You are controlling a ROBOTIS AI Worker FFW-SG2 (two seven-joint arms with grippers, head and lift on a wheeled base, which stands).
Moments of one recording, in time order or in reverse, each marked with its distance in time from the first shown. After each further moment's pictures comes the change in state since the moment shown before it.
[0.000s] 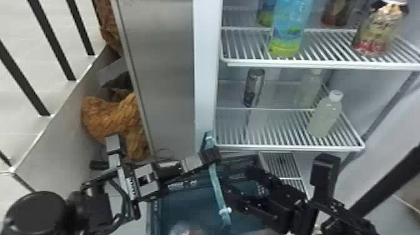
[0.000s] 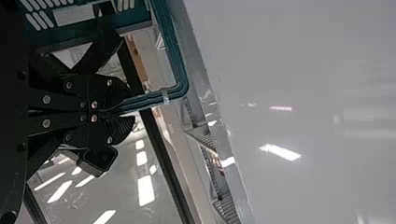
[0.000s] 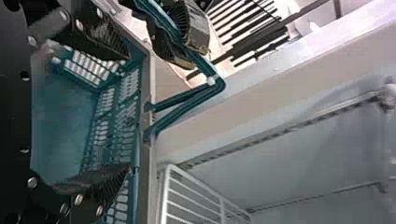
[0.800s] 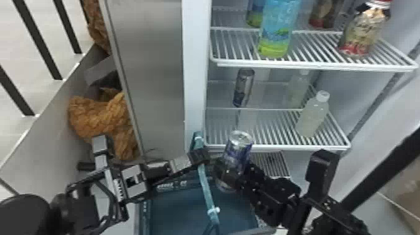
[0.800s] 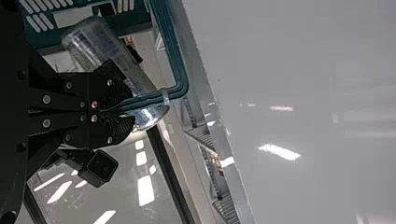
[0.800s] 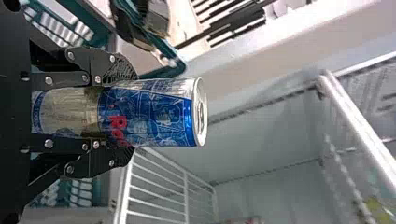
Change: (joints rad) left arm 0.000 0.001 0.004 0.000 0.000 -0.001 0.000; right arm 0.023 0.007 0.008 -0.030 0.002 -0.068 -0.075
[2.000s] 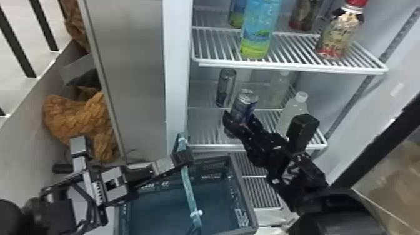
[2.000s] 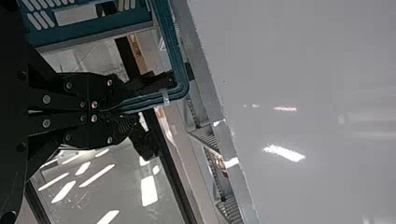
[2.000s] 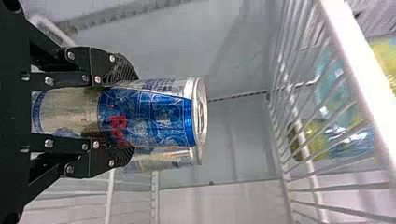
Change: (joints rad) left arm -0.002 0.004 -0.012 0.000 -0.004 0.004 0.000; right arm -0.281 0.037 -0.046 0.353 0.106 -0.318 -0.101
